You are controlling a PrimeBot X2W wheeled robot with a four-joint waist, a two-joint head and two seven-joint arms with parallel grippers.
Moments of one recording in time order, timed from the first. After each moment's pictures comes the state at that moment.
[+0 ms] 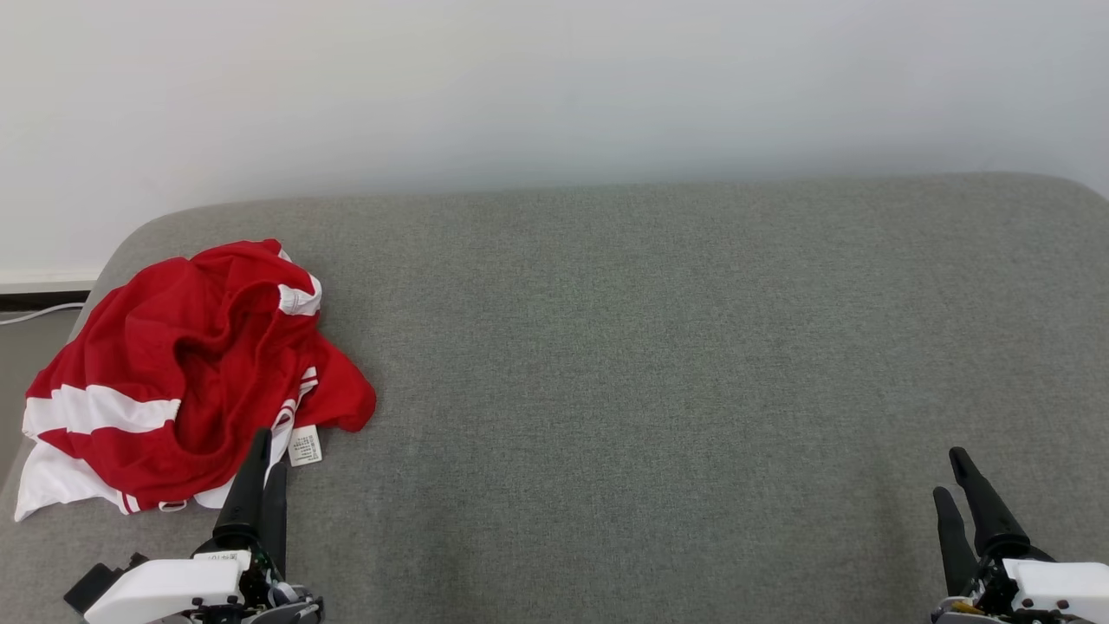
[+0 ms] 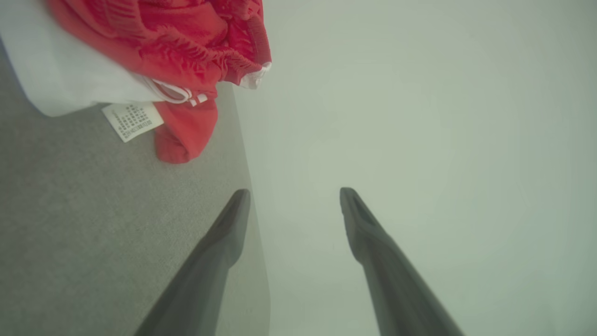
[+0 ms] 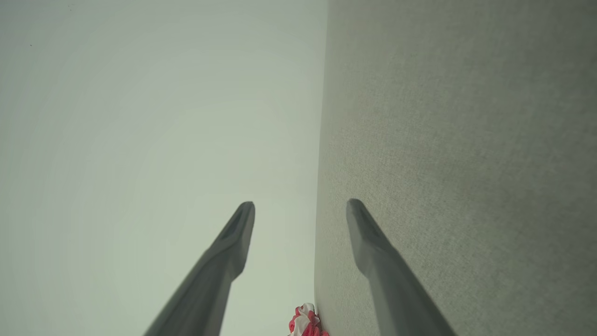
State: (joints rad) left arm -0.05 0.03 0.08 0.30 -1.61 -0.12 0.10; right arm -0.03 -0.02 -0.12 0.30 1.61 0.13 0.09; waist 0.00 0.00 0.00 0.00
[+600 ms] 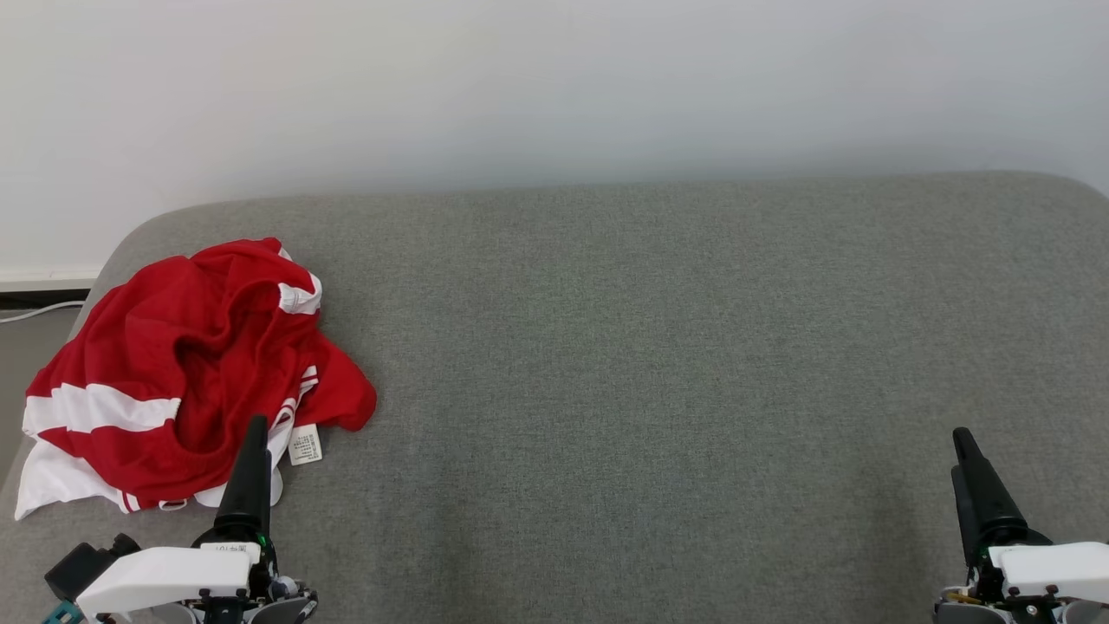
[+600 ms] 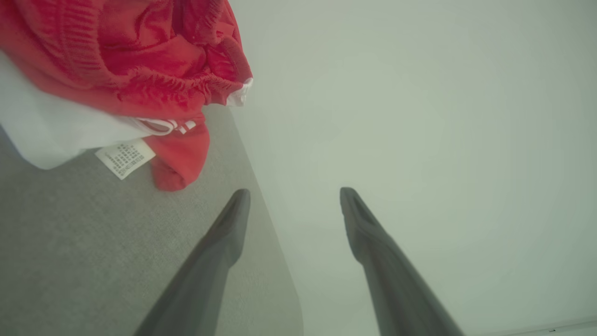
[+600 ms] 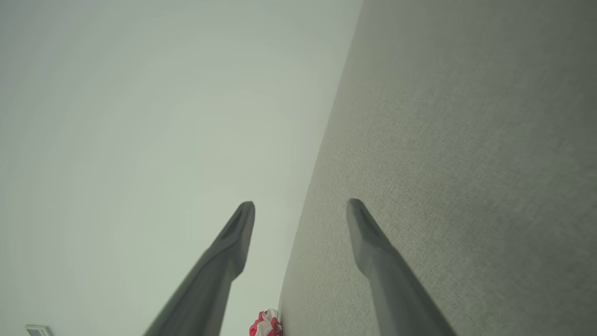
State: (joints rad) left arm -0.05 0.05 0.05 0.27 -1.48 -0.12 0.04; right arm -0.03 -0.04 -0.10 0.26 1.42 0.13 0.04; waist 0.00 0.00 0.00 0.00
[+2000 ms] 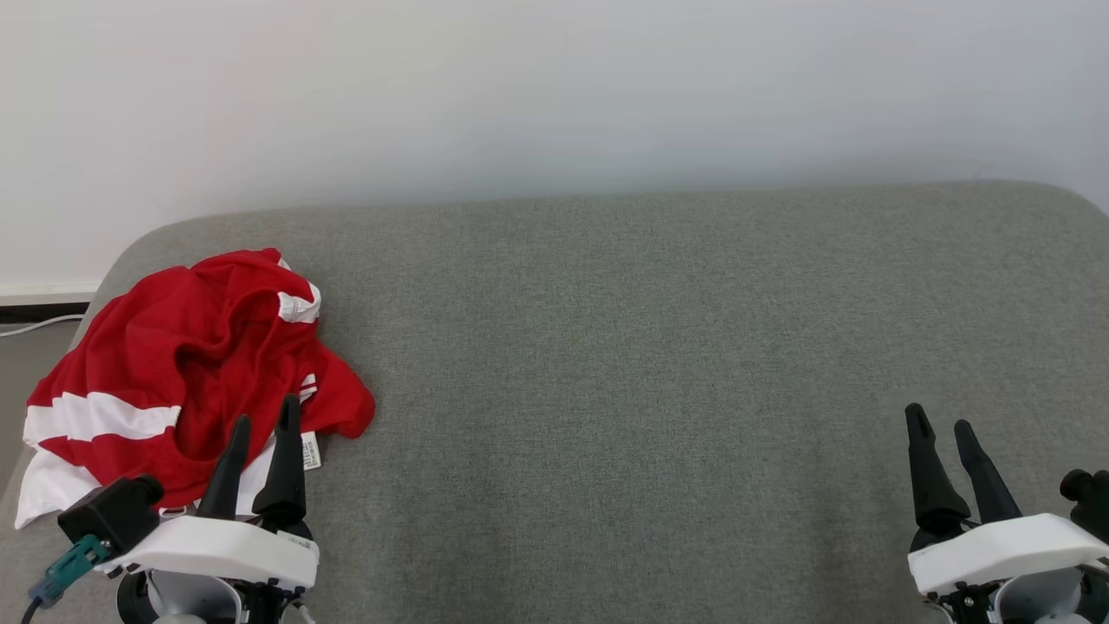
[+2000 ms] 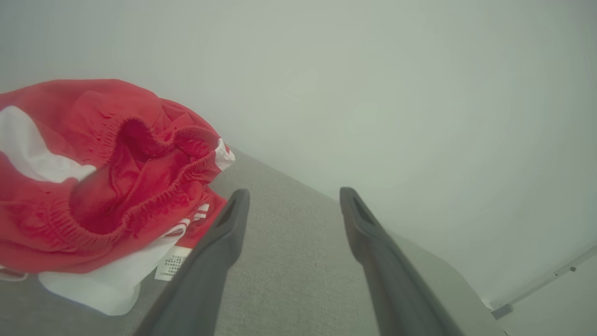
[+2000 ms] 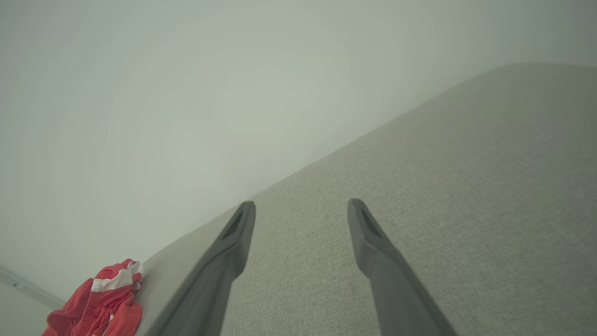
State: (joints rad) left arm -0.06 0.10 -0.01 0.20 -0.76 -0.05 -0.08; right arm -0.05 -0.06 -0.02 0.20 0.66 0.13 -0.08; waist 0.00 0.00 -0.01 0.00
